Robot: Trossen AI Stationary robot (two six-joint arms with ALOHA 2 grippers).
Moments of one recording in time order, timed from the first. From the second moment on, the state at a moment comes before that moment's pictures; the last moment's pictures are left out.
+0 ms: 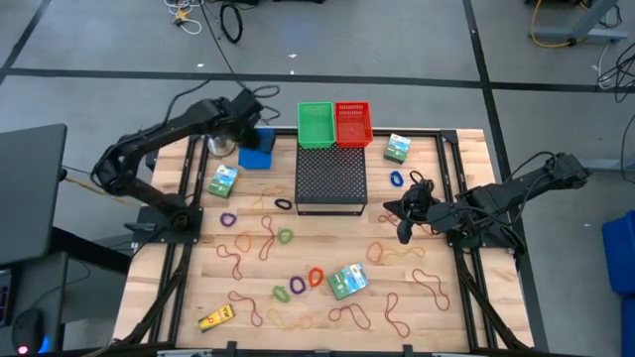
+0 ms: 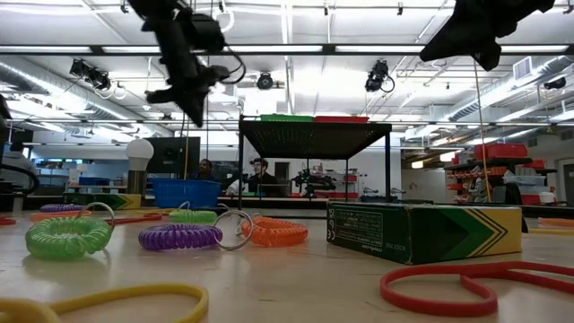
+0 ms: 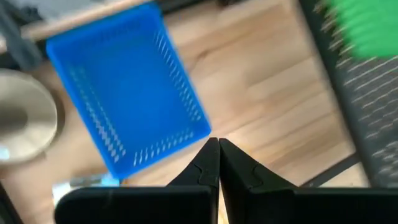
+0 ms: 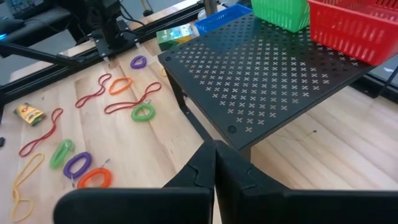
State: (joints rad) left arm 0.68 1.38 1.21 -0.92 -0.05 -0.49; right arm 0.39 0.89 0.73 -0.48 0.66 0.66
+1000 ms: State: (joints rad) left arm 0.87 1.37 0.78 -0.60 -0.16 -0.72; right arm 0.39 0.89 0.73 -0.46 0.66 0.70
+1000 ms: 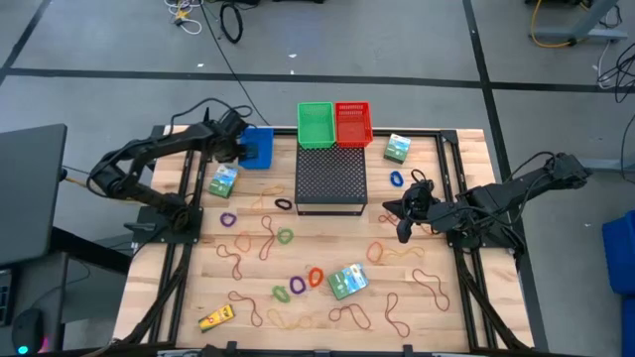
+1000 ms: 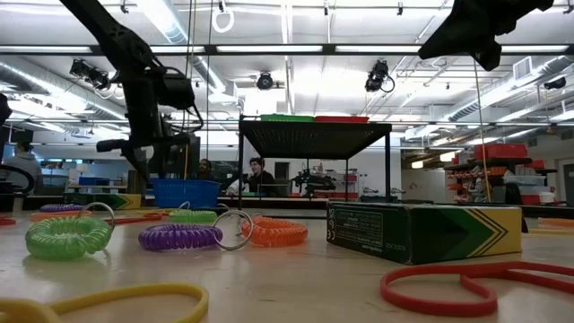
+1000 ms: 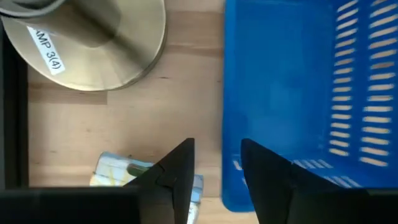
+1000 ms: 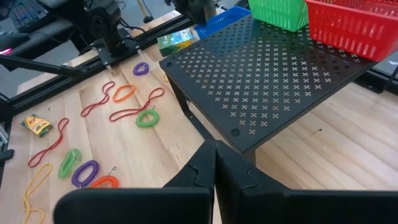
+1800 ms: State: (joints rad) left arm 0.81 1.16 0.87 -0.70 -0.14 -0.57; right arm 0.39 0.89 0.73 -0.46 0.66 0.69
